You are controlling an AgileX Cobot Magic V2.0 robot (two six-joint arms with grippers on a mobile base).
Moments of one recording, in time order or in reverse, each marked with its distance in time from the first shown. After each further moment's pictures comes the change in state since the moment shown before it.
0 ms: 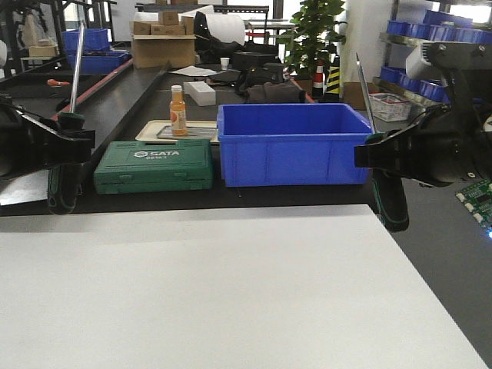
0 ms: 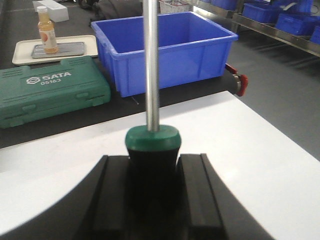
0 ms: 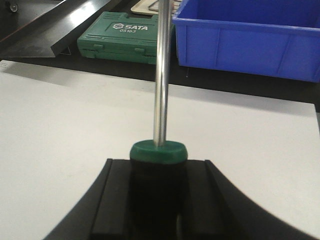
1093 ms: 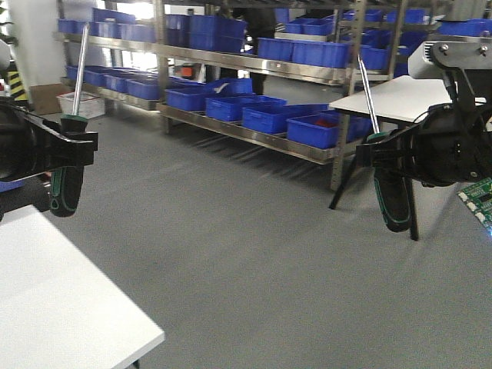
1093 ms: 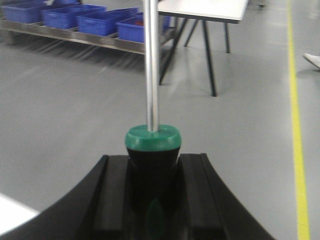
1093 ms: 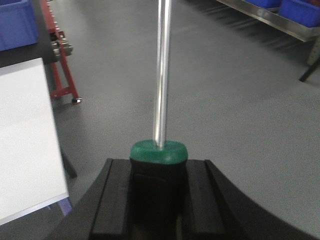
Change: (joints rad) left arm 0.000 0.000 0.000 0.000 0.007 0.000; right arm 0.000 0.000 0.000 -0.001 0.000 0.000
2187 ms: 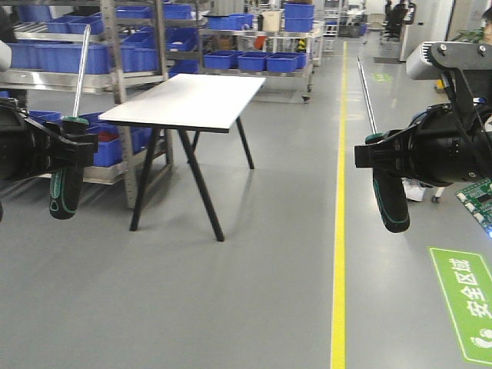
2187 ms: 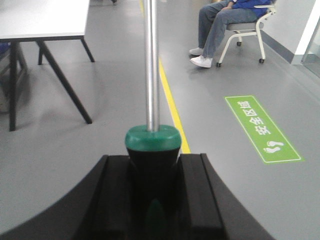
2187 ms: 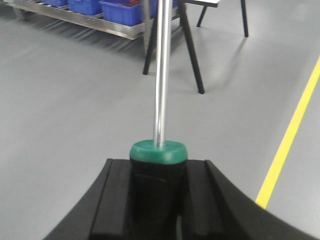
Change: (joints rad) left arm 0.000 0.000 0.000 0.000 0.011 0.000; right arm 0.000 0.000 0.000 0.001 0.000 0.000
